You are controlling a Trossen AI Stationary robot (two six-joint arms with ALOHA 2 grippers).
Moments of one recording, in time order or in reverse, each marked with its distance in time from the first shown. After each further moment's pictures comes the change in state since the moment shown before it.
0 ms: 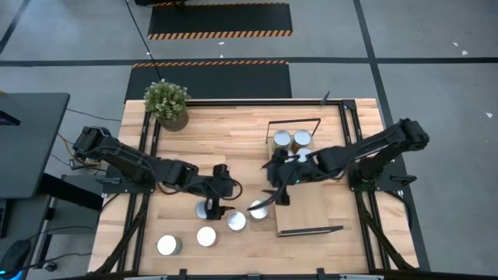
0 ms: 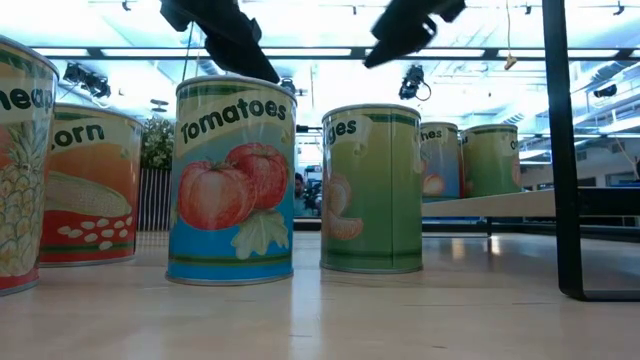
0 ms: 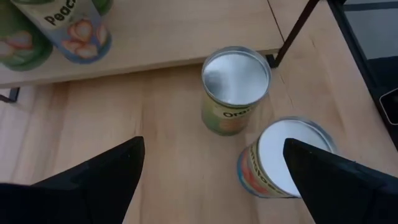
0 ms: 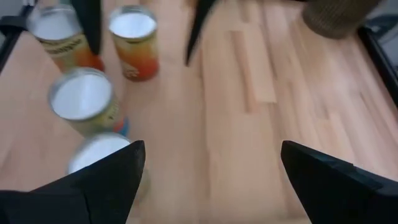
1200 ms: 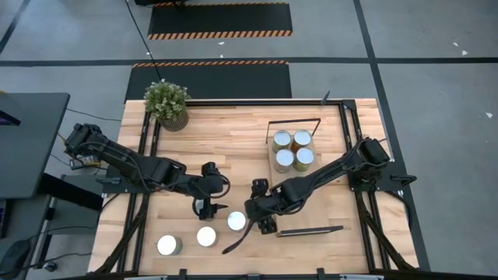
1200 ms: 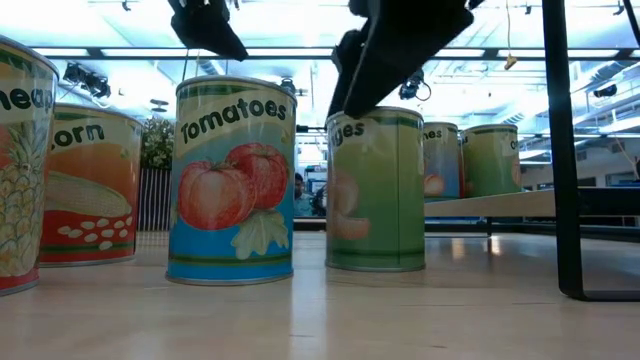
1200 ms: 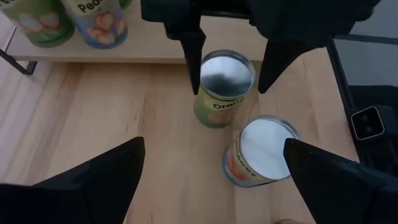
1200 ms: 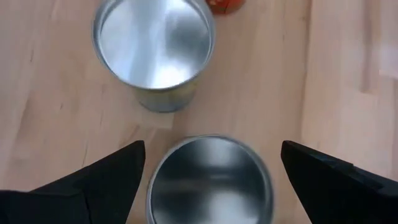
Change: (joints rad) left arm -0.050 -0.117 0.000 -0.106 -0.057 -0.178; right arm 0.104 0.472 0.356 -0.224 -0.096 0.038
